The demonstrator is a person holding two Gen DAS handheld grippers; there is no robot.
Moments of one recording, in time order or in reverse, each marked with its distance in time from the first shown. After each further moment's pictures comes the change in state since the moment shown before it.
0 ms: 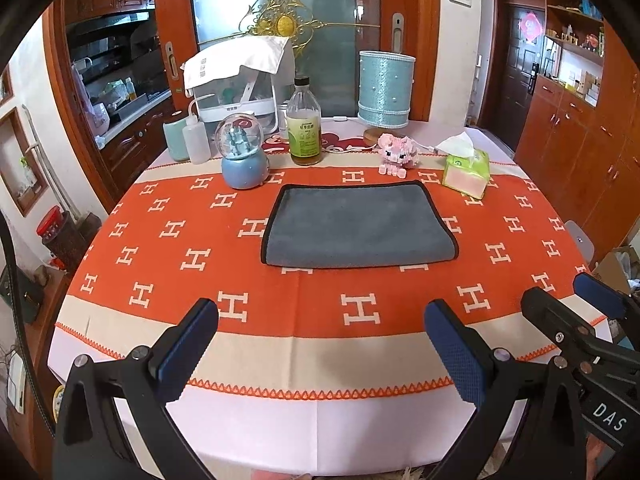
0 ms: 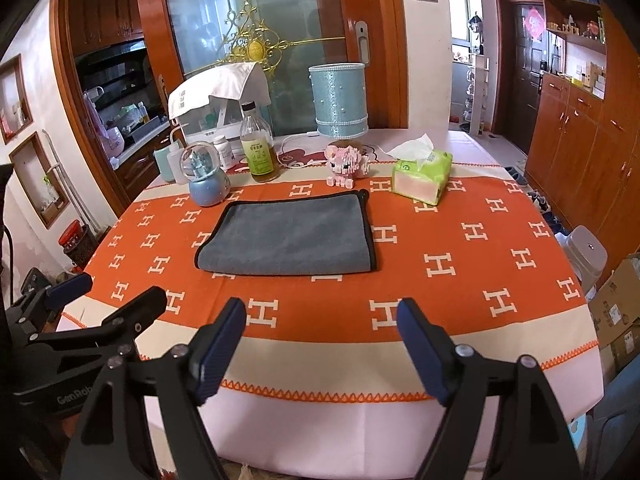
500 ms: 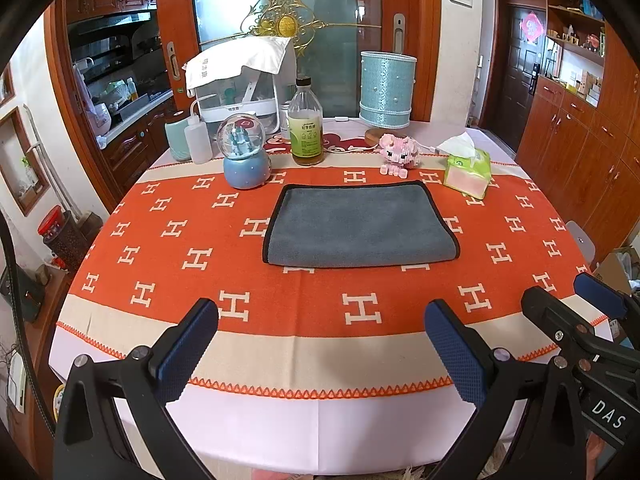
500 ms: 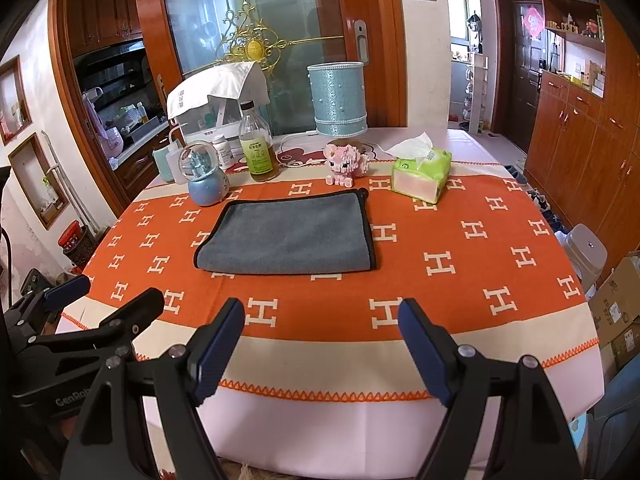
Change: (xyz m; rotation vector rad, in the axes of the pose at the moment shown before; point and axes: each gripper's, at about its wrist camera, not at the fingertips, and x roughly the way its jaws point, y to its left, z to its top) left arm 0.000 0.001 -0.001 0.000 -0.003 0.003; right arm 0.001 -0.001 0.000 0.003 0.003 -0.004
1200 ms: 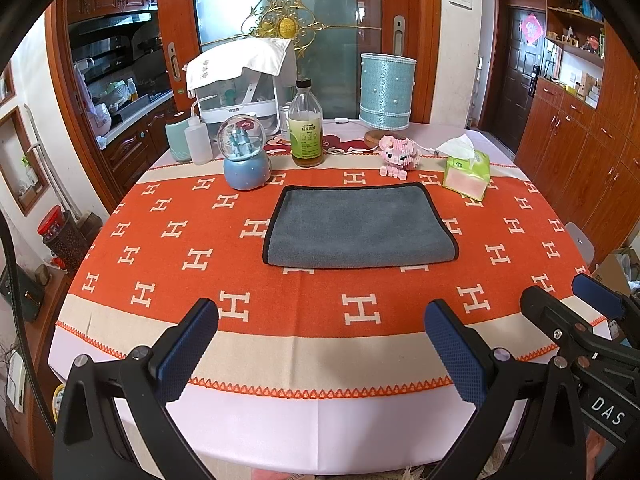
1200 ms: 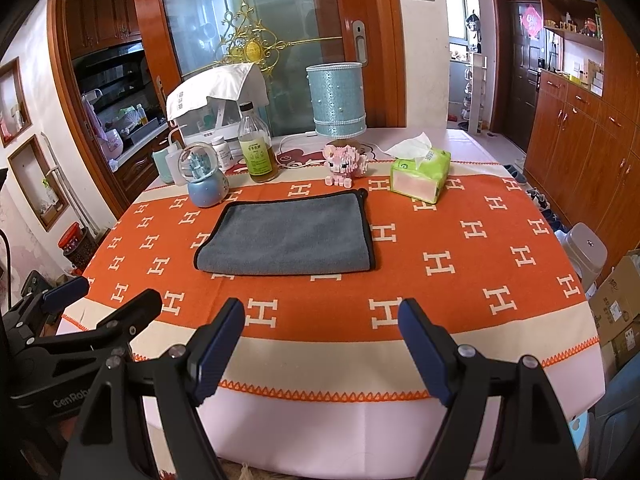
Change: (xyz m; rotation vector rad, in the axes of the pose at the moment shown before) left arm -0.001 0.000 0.000 -0.001 -0.003 0.000; right arm -0.001 -0.001 0.000 0.005 -0.001 0.000
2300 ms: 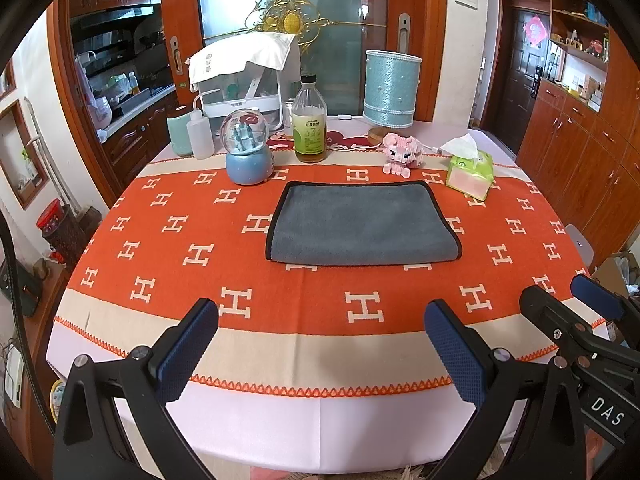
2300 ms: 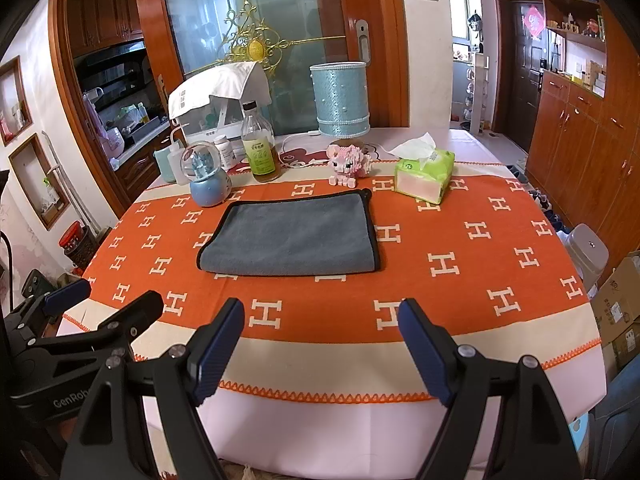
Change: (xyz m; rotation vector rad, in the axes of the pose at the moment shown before) left arm -0.001 0.003 -0.002 -0.011 0.009 -0.002; right arm 0.001 0.004 0.001 0.000 0.001 0.004
